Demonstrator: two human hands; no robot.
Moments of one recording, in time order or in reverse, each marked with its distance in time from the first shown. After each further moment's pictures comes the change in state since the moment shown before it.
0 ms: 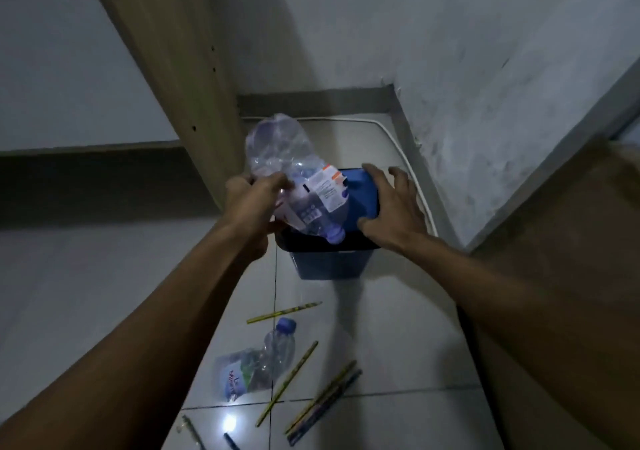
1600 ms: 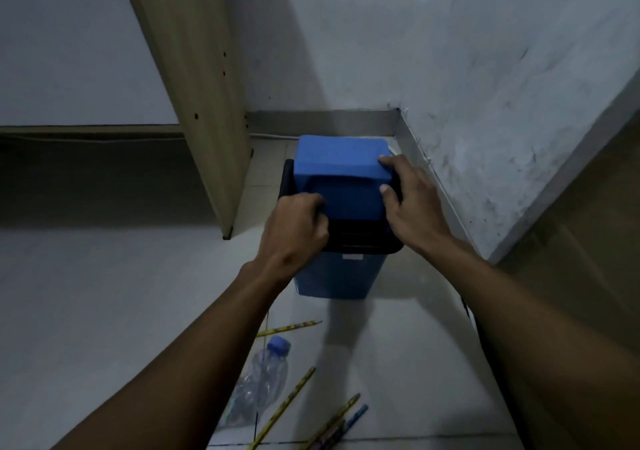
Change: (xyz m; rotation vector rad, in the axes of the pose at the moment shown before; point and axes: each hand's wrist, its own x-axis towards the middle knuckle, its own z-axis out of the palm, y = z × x) left_hand 0.037 -0.107 0.007 0.982 -0.073 0.864; right_hand 0.014 0.037 0.031 0.090 0.325 -0.302
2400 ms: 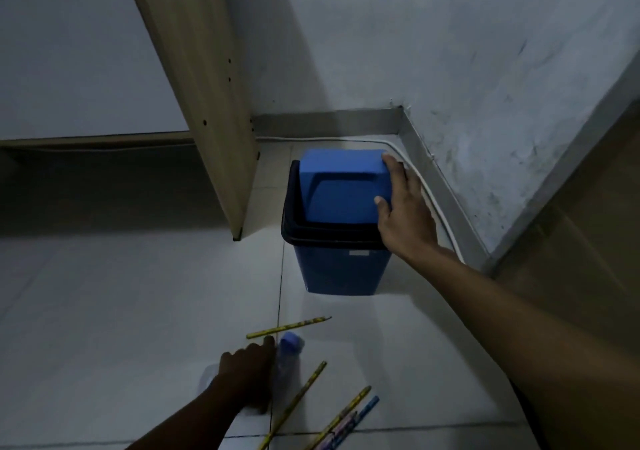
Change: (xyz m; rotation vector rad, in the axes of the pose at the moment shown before) left_hand -0.156 -0.124 0.069 0.606 -0.978 -0.526; right_hand -0.018 -0.011 0.022 -0.069 0.036 0.098
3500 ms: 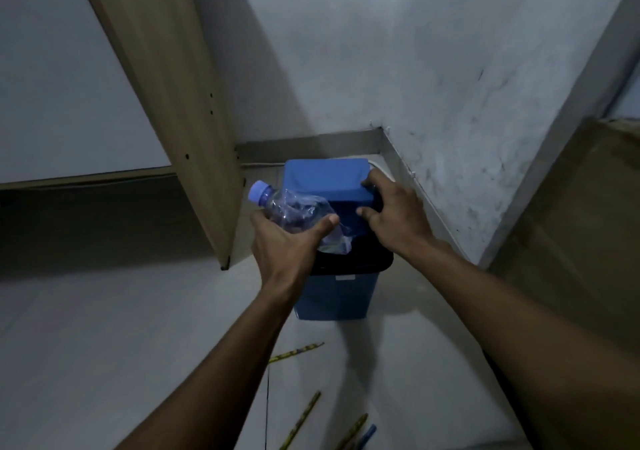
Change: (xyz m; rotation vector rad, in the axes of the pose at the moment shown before) left_hand -0.066 0.084 -0.201 -1.531 0.912 0.318; right_hand 0.028 -0.002 -0.031 -0.024 -0.024 -0.054
